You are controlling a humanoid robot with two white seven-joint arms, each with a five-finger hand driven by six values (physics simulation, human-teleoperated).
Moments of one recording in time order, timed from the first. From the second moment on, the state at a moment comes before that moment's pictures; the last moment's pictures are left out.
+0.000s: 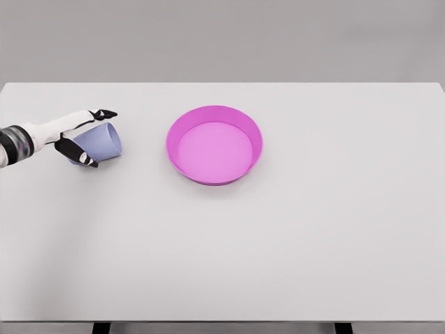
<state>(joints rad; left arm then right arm) -0.52 0.68 -0.41 -1.34 -0.20 0.04 -0.61 0.00 0.00 -0.07 -0.01 0.08 -0.06 0.07</state>
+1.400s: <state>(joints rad) -0.54 0.65 -0.43 -1.31 -0.21 0.04 -0.61 0.00 0.00 -0.07 -0.01 0.08 -0.06 0.07</state>
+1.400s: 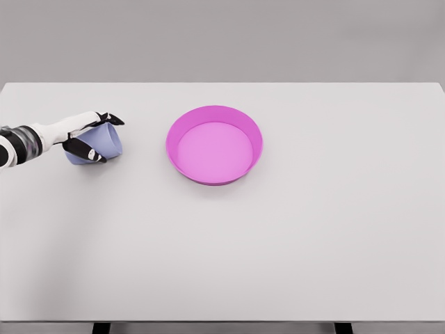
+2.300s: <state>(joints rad) -0.54 0.65 -0.41 -1.31 -0.01 0.03 -0.61 0.00 0.00 -0.07 -0.01 0.08 -0.06 0.07</state>
